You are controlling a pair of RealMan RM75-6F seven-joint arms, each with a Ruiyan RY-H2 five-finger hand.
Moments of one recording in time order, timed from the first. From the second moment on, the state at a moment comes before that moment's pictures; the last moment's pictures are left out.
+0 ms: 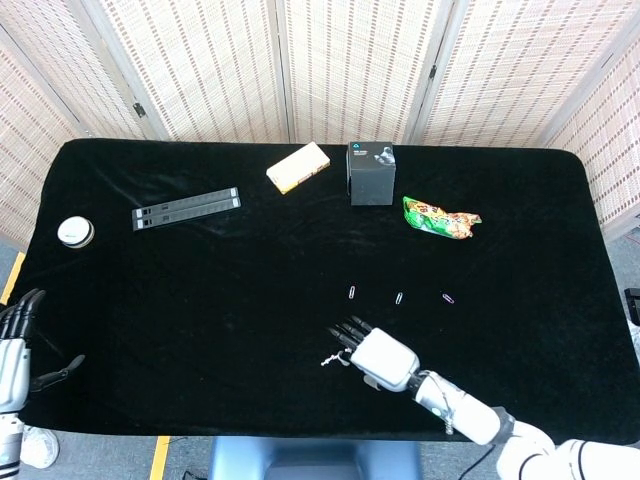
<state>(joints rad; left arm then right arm) -0.09 -1.23 -0.06 -1.55 1.42 1.62 -0.07 0.57 -1.43 0.08 -1.66 -1.69 0.79 -0.34</state>
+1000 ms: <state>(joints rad) -0.06 -1.15 -0.10 -1.53 1.41 1.56 -0.27 0.75 -1.68 0.10 -1.45 -1.48 0.73 -0.43</state>
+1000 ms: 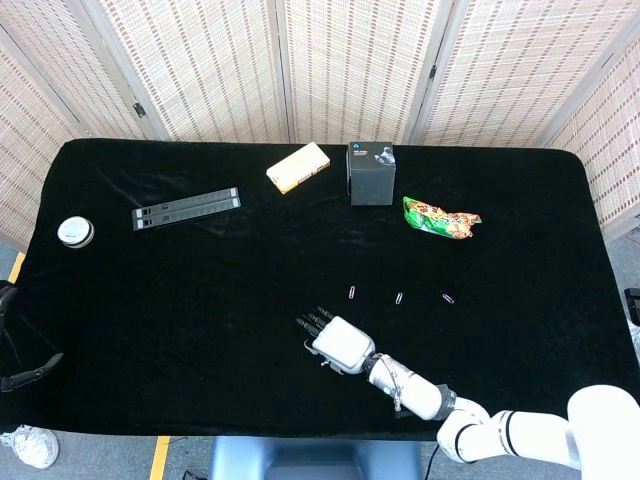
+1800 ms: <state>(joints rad) -0.03 -1.11 -0.11 -1.53 1.39 1.53 -0.33 0.80 -1.70 0.08 -1.42 -1.40 0.75 -0.49</state>
